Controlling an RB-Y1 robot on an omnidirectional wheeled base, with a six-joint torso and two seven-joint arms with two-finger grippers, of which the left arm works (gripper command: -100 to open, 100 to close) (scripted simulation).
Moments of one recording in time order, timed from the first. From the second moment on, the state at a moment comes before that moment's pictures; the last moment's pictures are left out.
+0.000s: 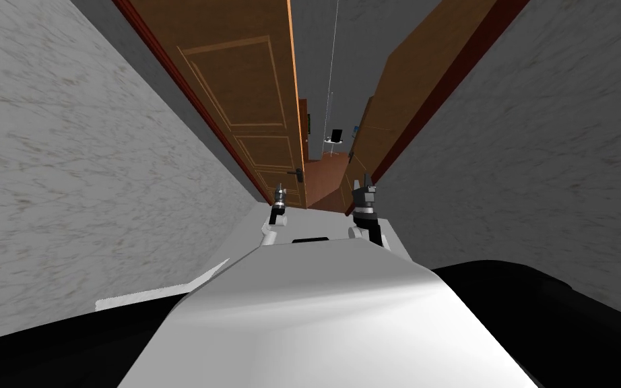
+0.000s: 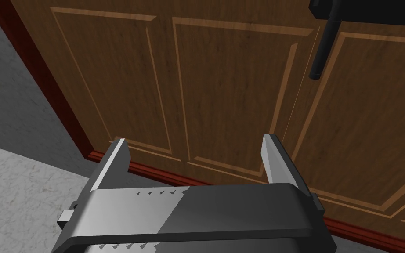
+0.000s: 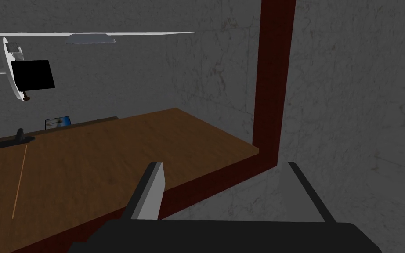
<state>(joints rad) -0.06 0.09 -0.06 -1.40 0.09 -0.49 0.05</state>
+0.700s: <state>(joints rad) -0.16 0.08 -0.07 -1.22 0.09 -0.48 0.04</state>
